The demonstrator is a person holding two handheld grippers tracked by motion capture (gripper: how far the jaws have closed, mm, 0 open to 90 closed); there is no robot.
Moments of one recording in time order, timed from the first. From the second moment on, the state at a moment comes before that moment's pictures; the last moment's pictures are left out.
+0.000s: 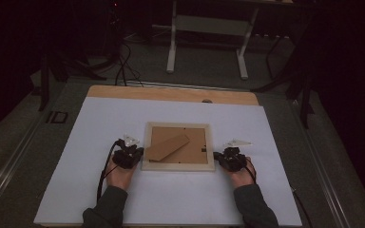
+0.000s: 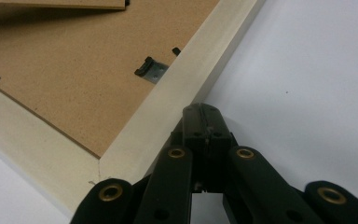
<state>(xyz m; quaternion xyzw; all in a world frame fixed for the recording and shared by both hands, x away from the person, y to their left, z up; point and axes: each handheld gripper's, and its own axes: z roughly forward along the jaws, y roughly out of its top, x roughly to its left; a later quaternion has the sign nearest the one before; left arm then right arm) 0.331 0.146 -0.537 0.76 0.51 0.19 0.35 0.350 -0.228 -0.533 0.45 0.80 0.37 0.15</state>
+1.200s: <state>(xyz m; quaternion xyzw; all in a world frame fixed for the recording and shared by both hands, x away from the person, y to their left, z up) 0.312 0.177 -0.511 0.75 0.49 0.17 0.41 0.331 -0.243 -0.510 0.41 0.80 0.40 0.19</state>
